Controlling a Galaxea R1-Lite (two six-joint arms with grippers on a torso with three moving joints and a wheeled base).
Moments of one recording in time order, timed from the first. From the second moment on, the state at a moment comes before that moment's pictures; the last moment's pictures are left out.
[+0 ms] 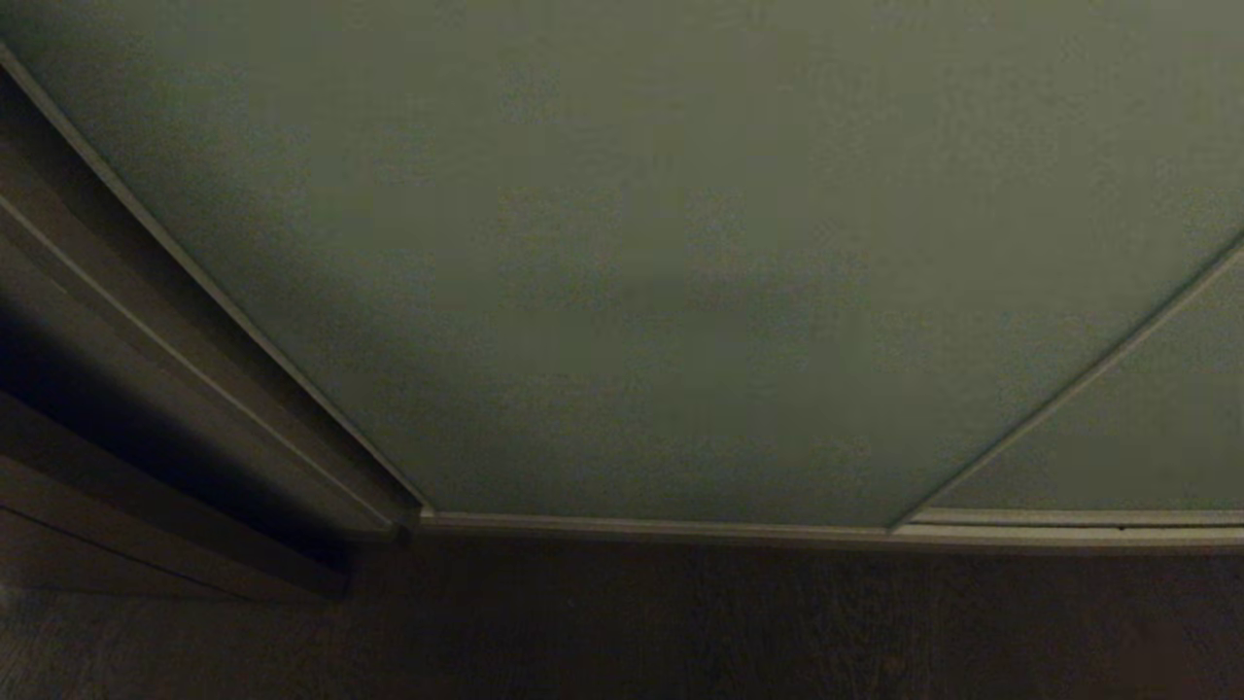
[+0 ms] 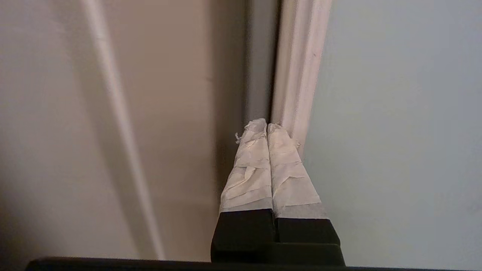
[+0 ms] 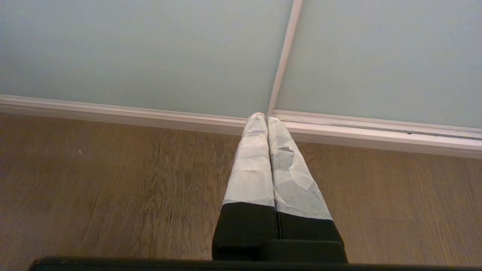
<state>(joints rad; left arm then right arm) 0.34 1.28 -1.32 -0.52 -0.18 -0.17 0.01 0.00 0.00 -0.01 0.00 -0.01</state>
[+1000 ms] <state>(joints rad) 0.35 1.13 -1.21 -0.46 -0.13 -0.16 0.01 0.00 0.00 -0.01 0.00 -0.01</state>
